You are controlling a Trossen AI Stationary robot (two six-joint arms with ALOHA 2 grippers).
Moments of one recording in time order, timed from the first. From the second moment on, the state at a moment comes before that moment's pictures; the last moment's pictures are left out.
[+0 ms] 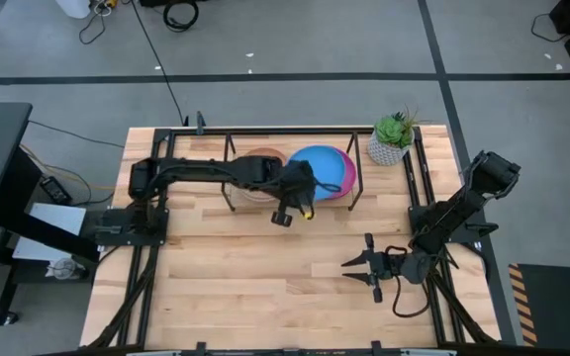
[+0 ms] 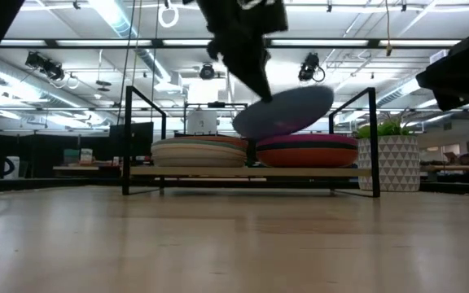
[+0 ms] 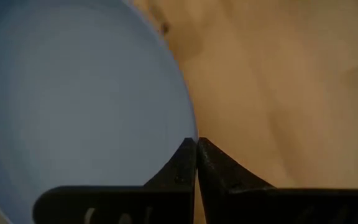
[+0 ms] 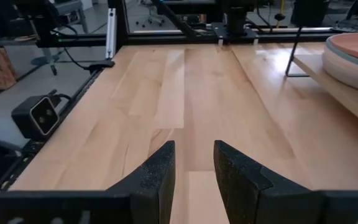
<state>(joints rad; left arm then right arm) 0.07 1.94 1.74 -0.77 -0.09 0.46 0.84 1.46 0.30 0.82 0.77 0.29</state>
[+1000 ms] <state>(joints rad) 0.11 2.04 1.73 -0.62 -0.03 0.51 0.88 1.49 0.31 0.84 0.84 0.31</state>
